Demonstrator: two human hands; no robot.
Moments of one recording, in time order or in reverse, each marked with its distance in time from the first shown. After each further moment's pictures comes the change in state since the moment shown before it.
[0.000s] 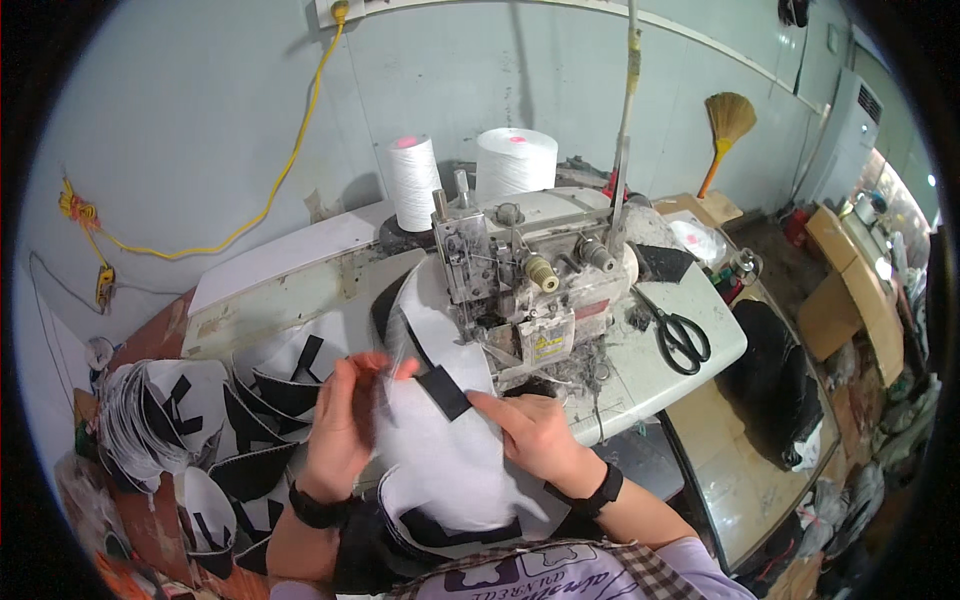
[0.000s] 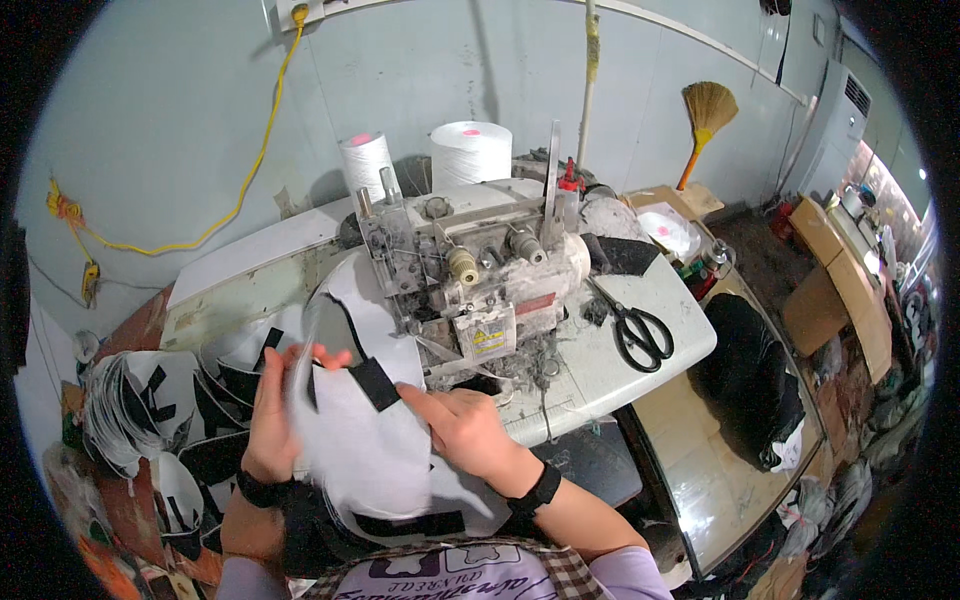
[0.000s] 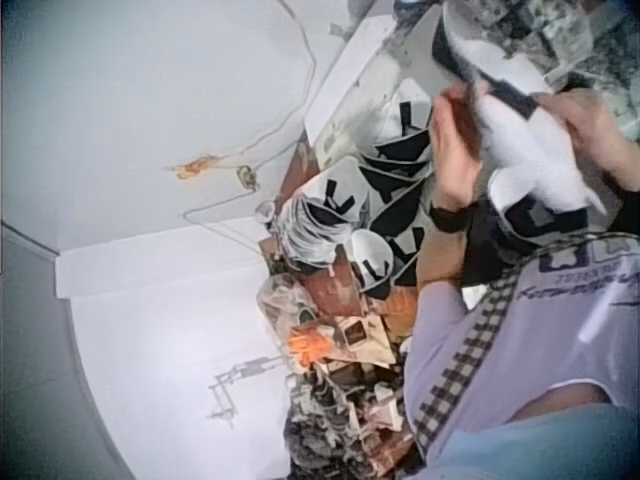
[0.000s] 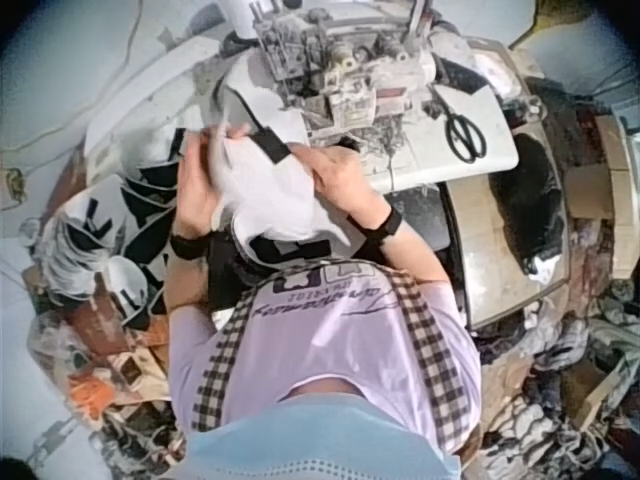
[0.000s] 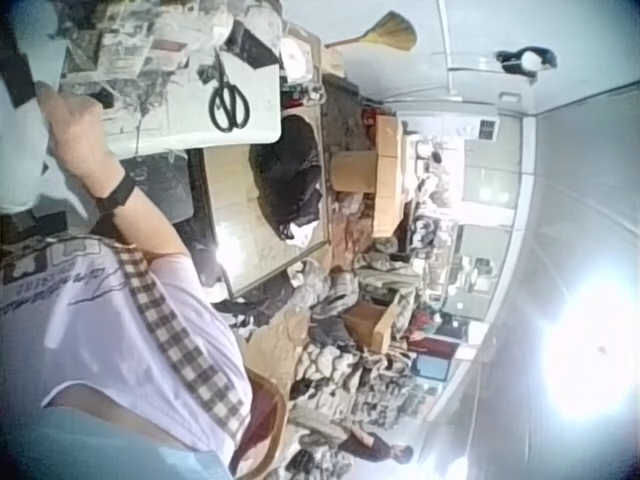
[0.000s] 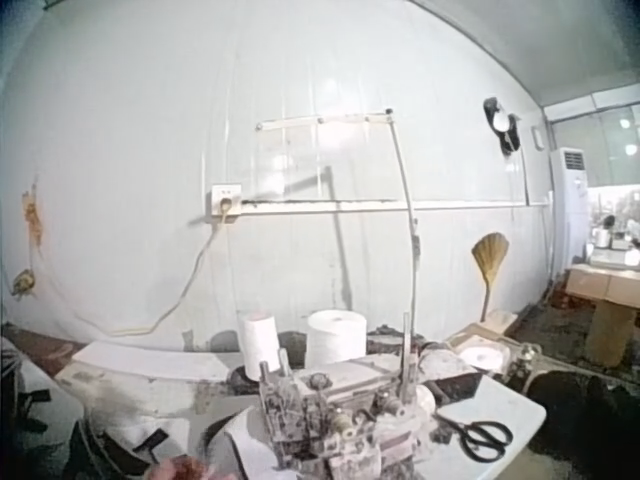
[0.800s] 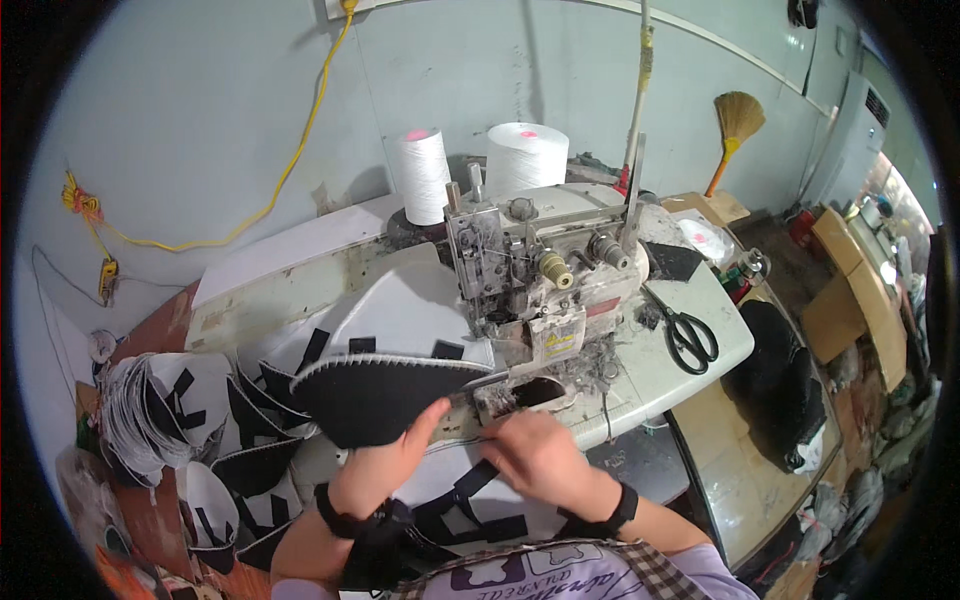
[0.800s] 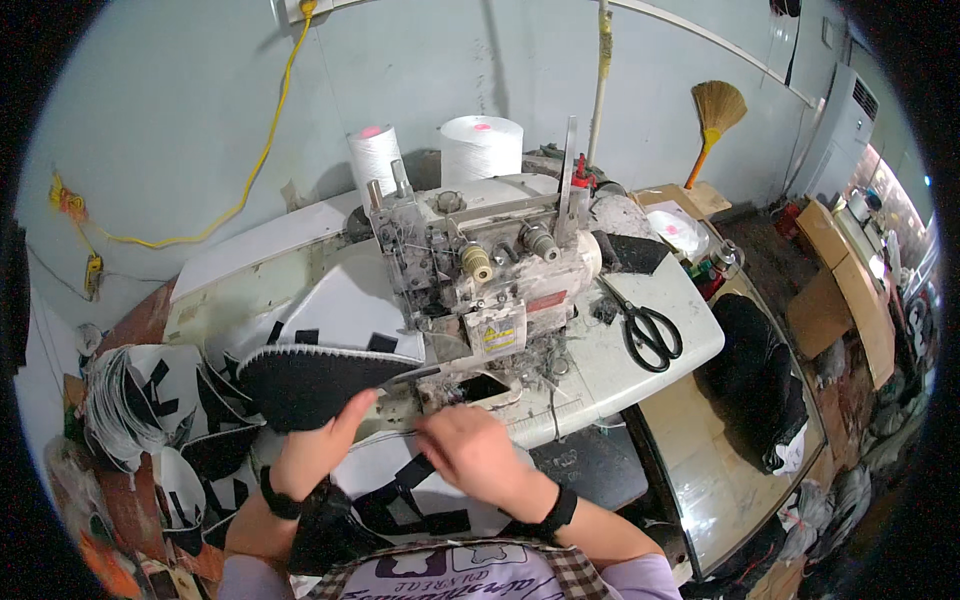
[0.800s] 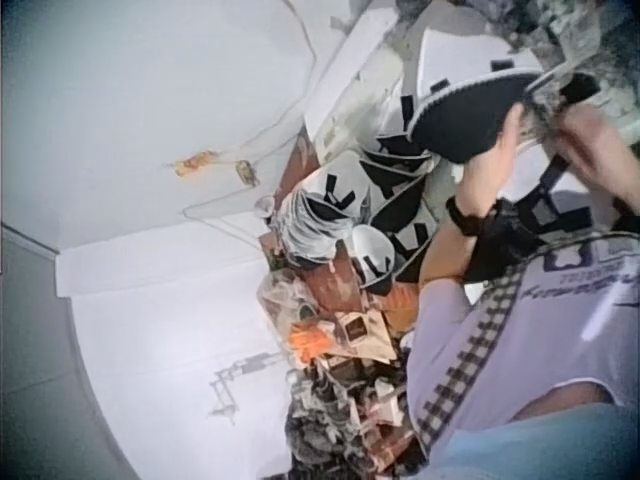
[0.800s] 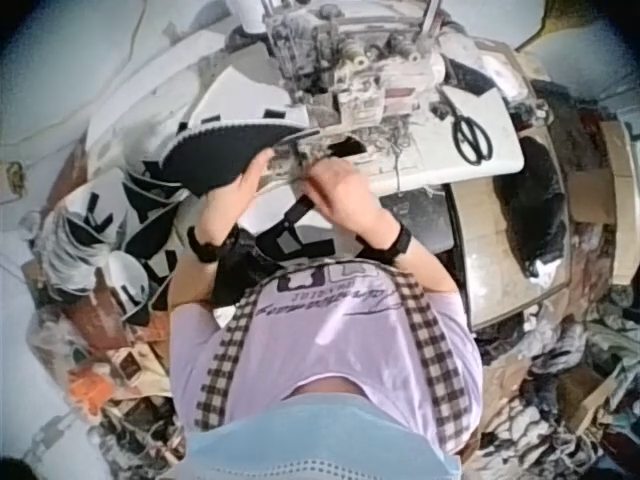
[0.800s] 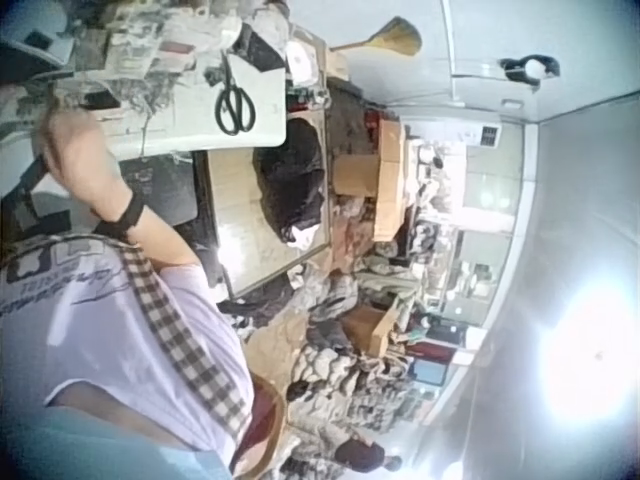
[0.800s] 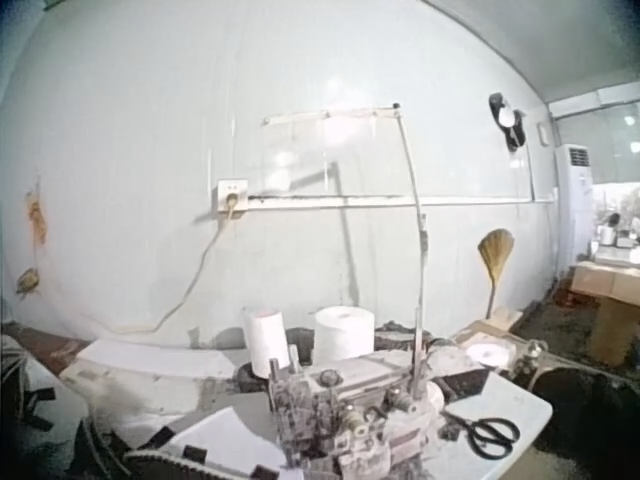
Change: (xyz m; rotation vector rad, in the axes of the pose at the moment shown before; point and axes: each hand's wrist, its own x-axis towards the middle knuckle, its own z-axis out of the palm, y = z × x) left_hand -0.007 -0.017 0.006 1.120 -0.073 0.446; right_hand -0.018 -0.027 -0.007 -0.025 -0.227 0.257
